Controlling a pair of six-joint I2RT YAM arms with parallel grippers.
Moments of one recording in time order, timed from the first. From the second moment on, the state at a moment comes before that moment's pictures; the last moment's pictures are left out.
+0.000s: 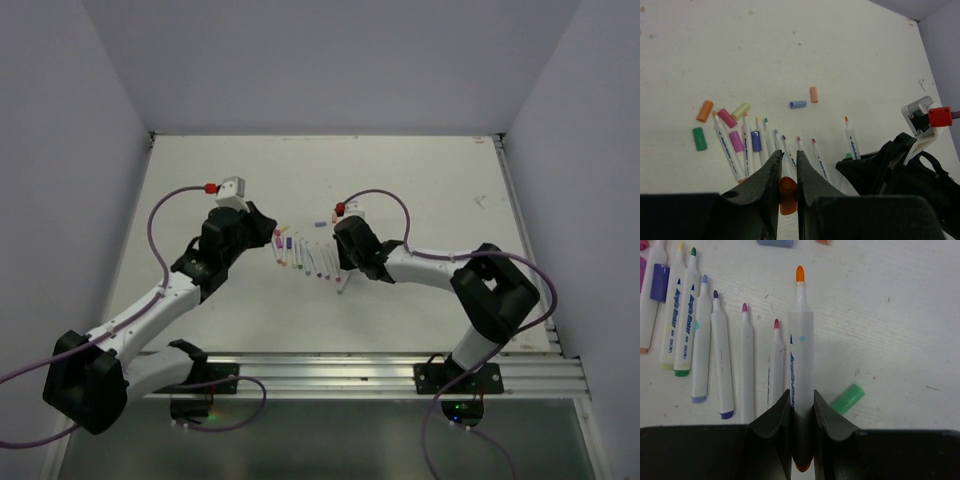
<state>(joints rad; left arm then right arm) -0.48 1.08 0.67 0.06 -0.11 -0.59 0.78 1.66 0.89 -0.04 0.29 0.42</state>
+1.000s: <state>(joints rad) -0.48 1.49 0.66 0.22 -0.04 -0.62 0.77 1.50 0.87 -0.06 0.28 0.46</state>
